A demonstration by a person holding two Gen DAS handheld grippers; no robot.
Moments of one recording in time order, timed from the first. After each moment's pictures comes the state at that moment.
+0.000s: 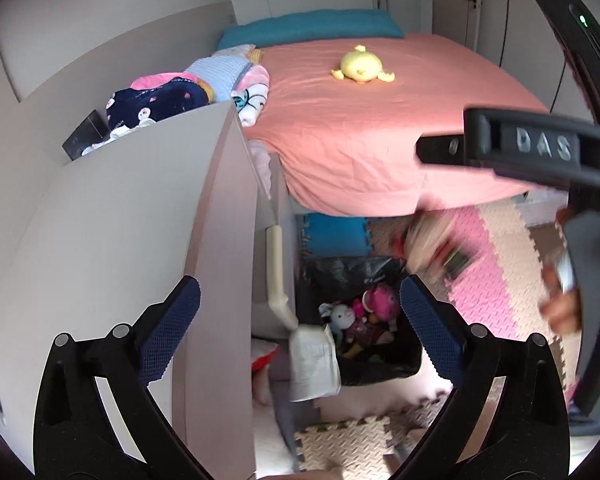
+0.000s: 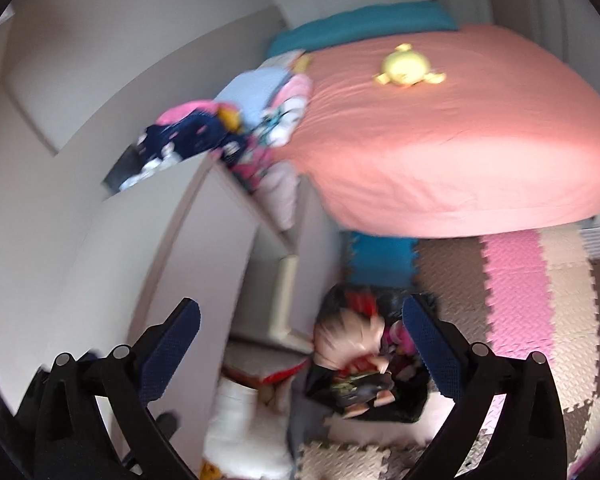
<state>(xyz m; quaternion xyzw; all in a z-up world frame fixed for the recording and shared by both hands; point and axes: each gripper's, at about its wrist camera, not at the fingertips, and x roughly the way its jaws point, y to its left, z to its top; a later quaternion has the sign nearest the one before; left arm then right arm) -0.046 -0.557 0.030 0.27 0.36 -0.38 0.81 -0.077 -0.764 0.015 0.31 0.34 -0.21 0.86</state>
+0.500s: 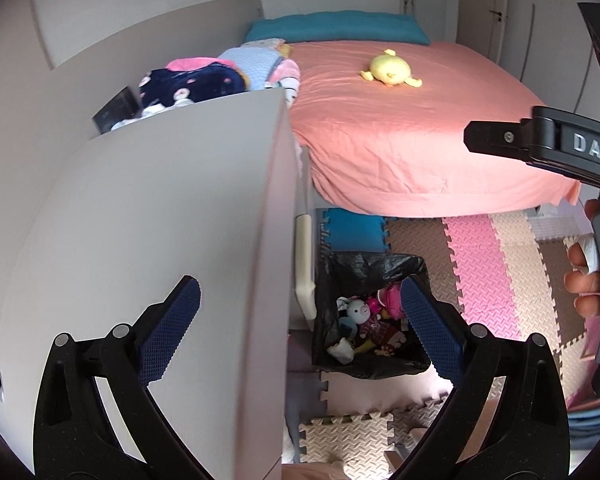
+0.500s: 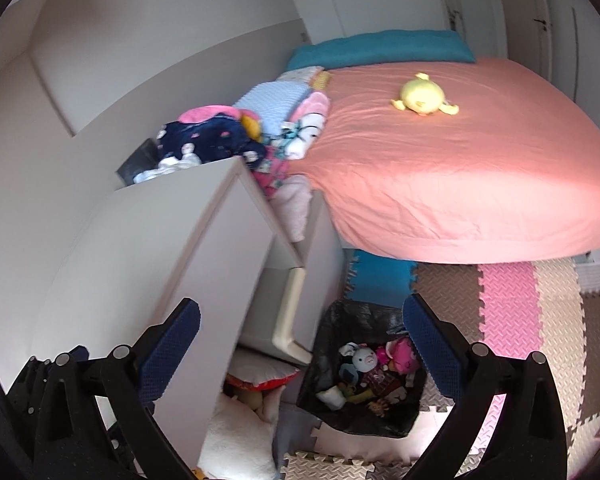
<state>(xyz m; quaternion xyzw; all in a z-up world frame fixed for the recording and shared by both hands) -0.035 -0.499 0.045 0.23 0.37 -0.35 0.83 -0.077 -0.721 0.043 0.26 0.33 -0.19 0.89</state>
